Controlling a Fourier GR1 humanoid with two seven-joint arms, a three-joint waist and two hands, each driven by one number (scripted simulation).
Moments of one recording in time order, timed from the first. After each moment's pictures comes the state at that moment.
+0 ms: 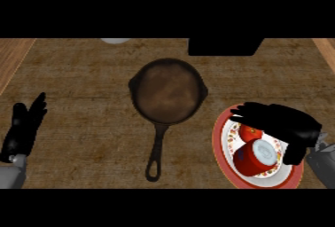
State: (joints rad) left arm -0.12 0.51 -0.05 -1.27 0.12 0.21 0.20; right arm -0.30 -0.63 0.32 -1.54 0.94 0.53 -0.49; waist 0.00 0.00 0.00
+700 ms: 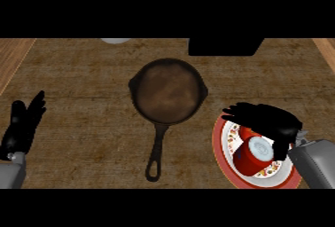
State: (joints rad) left arm -0.13 0.45 0.04 -1.26 0.03 0.13 0.20; right arm -0.32 -0.49 0.28 -1.42 1.12 0.51 -0.52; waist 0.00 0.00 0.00
